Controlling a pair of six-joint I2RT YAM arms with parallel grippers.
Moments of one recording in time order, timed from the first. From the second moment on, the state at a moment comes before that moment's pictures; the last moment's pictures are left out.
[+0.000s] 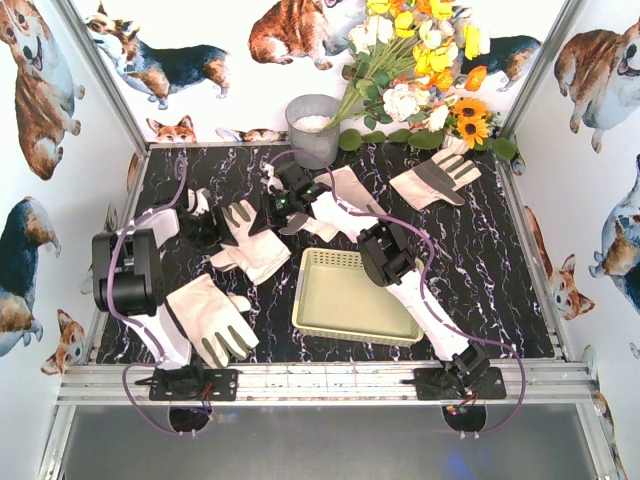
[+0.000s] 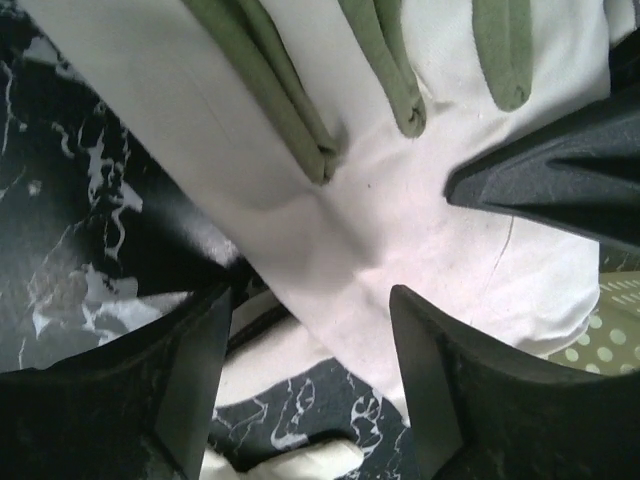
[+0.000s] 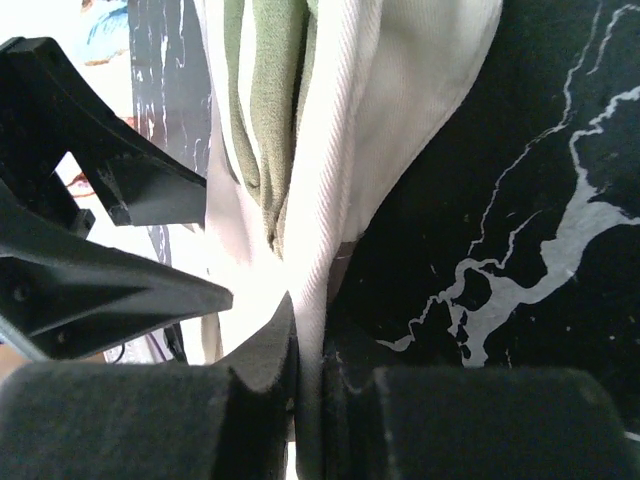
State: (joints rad) left arm 0.14 1.80 1.08 -0.45 0.47 -0.24; right arm 0.67 2.75 2.43 -0.40 -0.77 0.68
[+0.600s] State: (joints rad) left arm 0.21 1.43 1.06 -0.54 0.48 -0.25; right arm 0.65 2.59 2.38 -0.56 -0.85 0.47
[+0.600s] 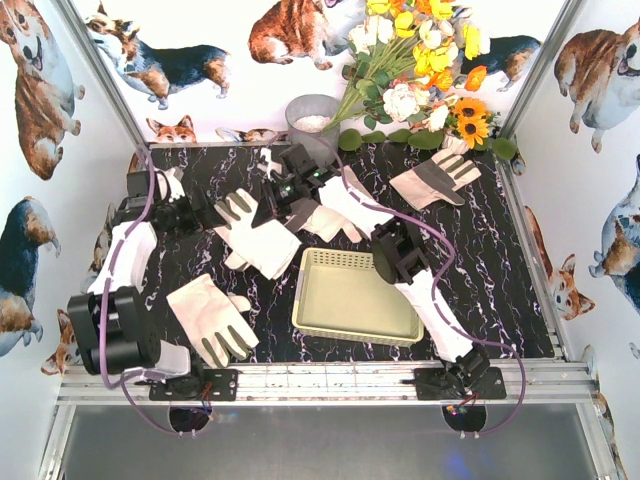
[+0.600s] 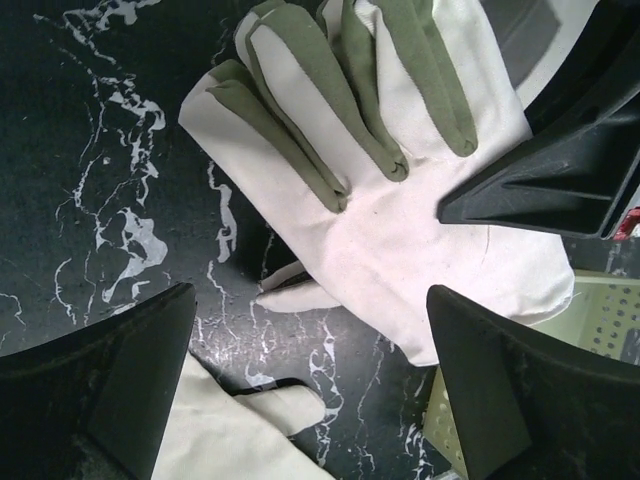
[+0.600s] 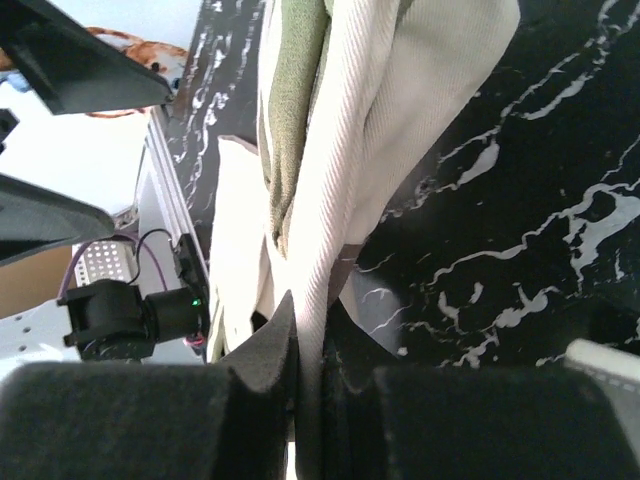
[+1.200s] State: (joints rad) left arm 0.21 1.27 0.93 -0.20 0.93 -0.53; right arm 0.57 2.24 2.25 -0.55 -0.98 0.47
